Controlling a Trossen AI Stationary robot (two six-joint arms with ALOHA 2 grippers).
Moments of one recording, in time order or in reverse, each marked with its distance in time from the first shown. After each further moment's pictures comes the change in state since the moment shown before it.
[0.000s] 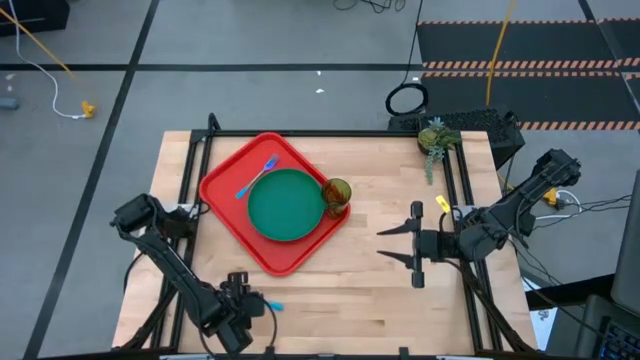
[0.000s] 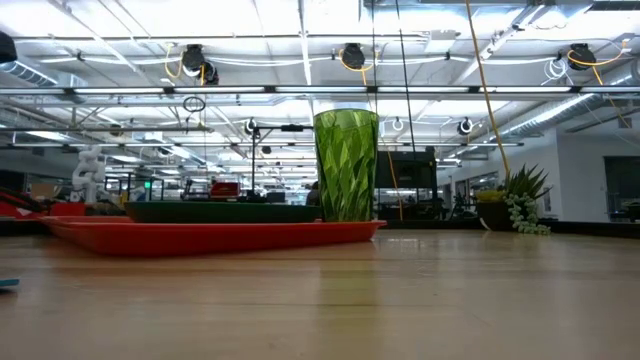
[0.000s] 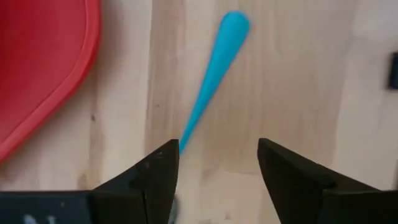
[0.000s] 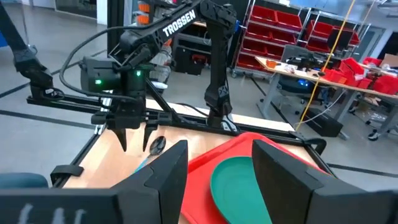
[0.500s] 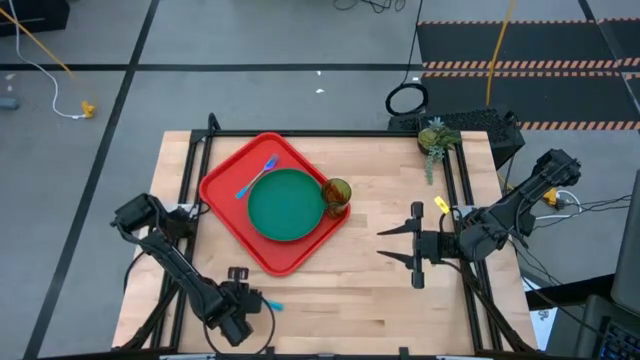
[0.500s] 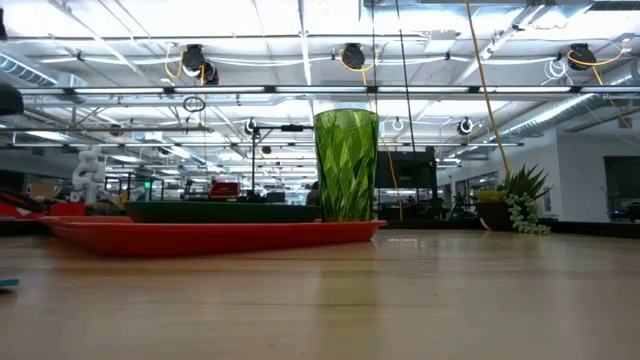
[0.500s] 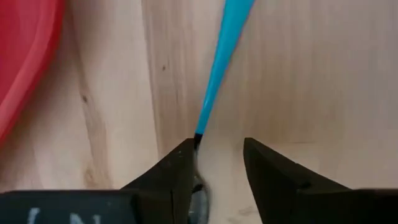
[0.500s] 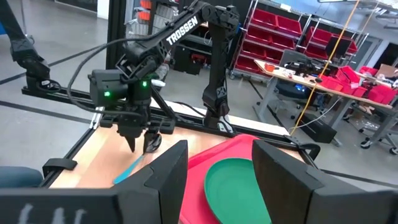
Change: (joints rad) left arm 0.015 0.000 -0.132 0.053 0.079 0.145; right arm 0.000 0.000 0.000 0.000 0.002 -0.053
